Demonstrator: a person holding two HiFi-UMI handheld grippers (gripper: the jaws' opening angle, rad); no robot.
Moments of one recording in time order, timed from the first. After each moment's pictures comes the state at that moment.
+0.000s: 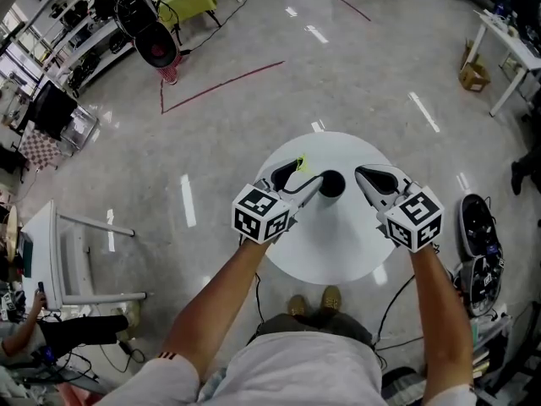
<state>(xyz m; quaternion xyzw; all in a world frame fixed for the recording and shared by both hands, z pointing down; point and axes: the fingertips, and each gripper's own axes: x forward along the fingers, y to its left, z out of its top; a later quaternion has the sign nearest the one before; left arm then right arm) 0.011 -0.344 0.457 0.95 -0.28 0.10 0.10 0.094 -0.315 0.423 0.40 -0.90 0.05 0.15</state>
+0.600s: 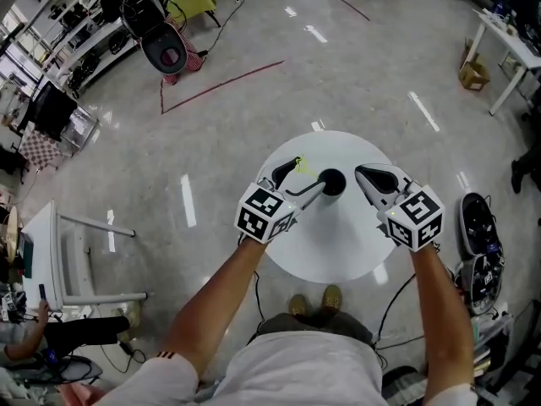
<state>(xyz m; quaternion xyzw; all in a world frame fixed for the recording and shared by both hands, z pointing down) 0.013 -0.342 0.466 0.95 -0.27 0.16 0.06 0.093 -0.314 0.421 0.40 -0.90 0.05 0.15</state>
